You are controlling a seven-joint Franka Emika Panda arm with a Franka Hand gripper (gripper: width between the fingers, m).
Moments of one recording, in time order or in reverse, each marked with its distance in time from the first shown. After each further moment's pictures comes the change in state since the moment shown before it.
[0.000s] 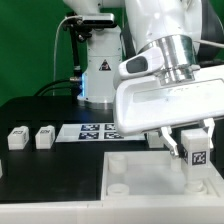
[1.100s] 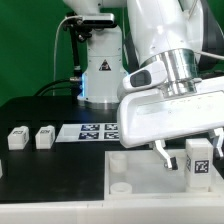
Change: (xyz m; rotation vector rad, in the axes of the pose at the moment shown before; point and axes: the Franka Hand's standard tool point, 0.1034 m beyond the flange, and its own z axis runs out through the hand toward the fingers) arm -0.017 -0.008 0.011 0.011 -0.030 -0.002
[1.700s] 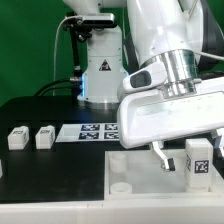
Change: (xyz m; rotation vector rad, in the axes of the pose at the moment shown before) arm -0.001 0.000 0.001 0.000 -0.002 0.000
